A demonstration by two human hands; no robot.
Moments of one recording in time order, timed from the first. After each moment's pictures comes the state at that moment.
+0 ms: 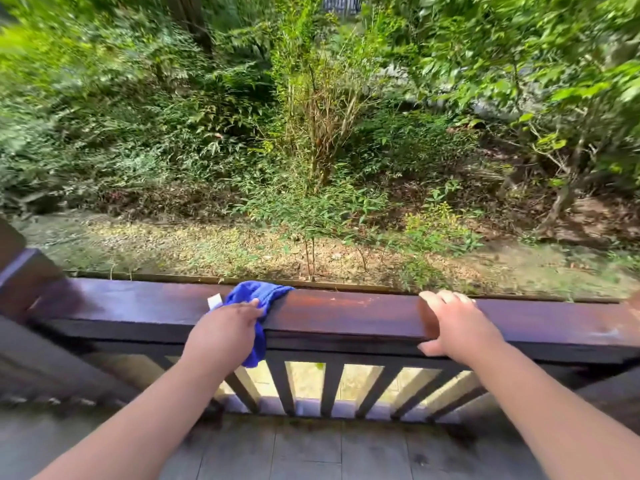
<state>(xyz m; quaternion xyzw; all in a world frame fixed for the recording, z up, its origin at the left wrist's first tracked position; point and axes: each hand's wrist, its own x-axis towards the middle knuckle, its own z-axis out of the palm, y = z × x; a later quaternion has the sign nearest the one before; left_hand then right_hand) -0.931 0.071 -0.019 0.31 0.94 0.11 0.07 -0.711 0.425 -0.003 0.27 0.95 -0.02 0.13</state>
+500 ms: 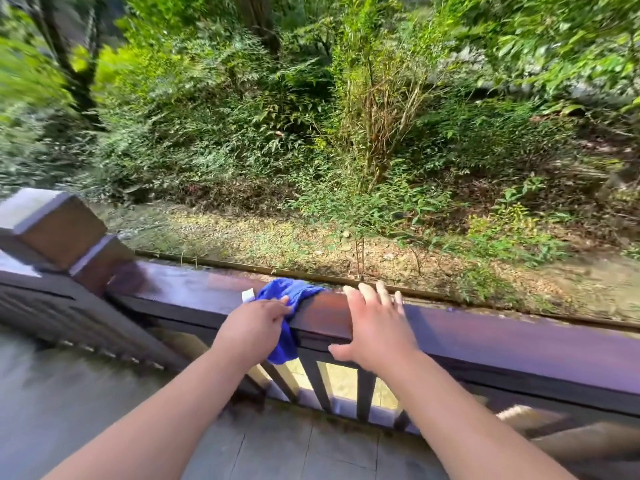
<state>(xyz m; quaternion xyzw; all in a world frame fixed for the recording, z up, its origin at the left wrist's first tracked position) -0.925 0.077 -0.014 0.24 0.96 0.15 0.09 -0.812 0.292 -0.005 0.10 0.98 -0.14 0.05</state>
